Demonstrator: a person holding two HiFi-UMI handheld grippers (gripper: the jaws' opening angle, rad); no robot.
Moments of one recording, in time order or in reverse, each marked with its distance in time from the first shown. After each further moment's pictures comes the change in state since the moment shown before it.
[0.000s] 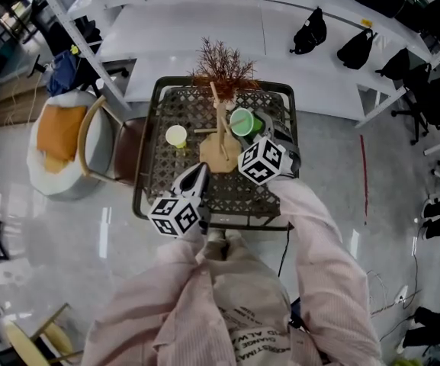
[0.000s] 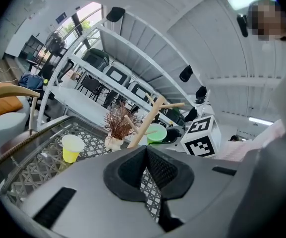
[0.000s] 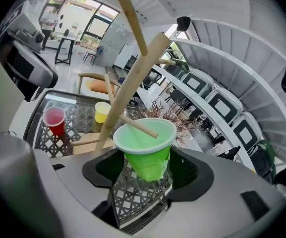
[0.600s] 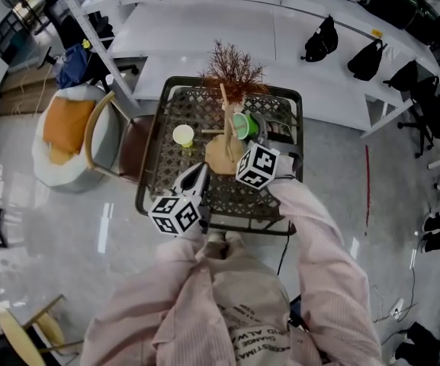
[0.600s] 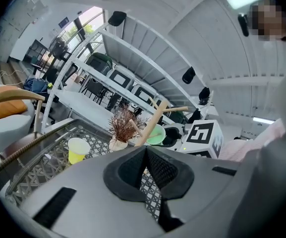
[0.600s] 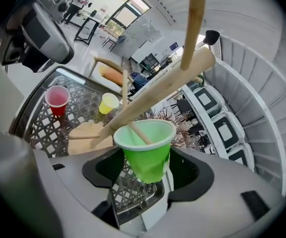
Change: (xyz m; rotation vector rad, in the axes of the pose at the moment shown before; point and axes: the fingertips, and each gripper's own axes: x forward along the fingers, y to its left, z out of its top) left arm -0.006 0.009 0.009 0.001 -0.027 0.043; right arm 0.009 0.011 0.021 -0.286 0.000 -0.026
